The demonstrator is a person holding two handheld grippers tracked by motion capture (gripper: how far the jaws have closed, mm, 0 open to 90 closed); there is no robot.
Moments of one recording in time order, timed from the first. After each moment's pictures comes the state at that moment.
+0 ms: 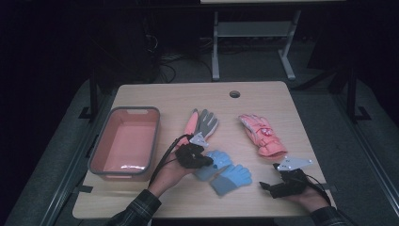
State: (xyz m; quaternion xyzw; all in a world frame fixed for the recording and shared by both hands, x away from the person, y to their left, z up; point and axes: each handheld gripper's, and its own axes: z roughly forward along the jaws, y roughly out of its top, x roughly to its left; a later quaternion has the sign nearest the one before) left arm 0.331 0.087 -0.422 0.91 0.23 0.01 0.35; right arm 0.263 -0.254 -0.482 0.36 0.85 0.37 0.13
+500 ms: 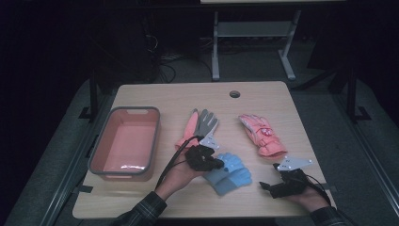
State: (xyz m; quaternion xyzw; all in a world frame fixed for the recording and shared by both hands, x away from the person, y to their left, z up) left arm 0.319 0.057 -0.415 0.91 0.20 -0.01 0.37; right arm 0.263 -0.254 -0.482 0.36 0.85 0.37 0.13
